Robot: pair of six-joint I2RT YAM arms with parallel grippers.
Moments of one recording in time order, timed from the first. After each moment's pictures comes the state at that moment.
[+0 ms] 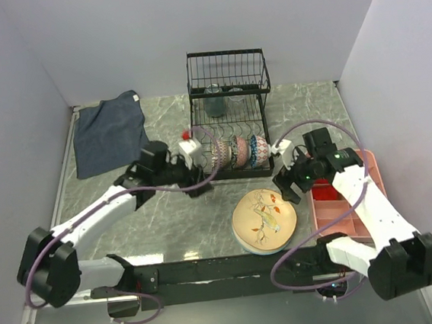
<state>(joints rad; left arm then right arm) -0.56 1.24 0.83 -0.05 0.58 -0.01 0.17 1.05 0.89 -0.96 -0.37 -0.59</state>
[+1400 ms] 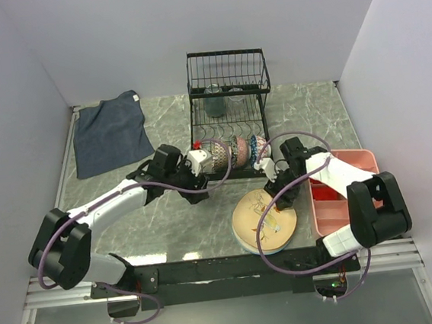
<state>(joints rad) -0.62 1.39 0.83 -0.21 0.44 0.16 0.25 1.44 0.78 -0.77 -0.39 -0.69</state>
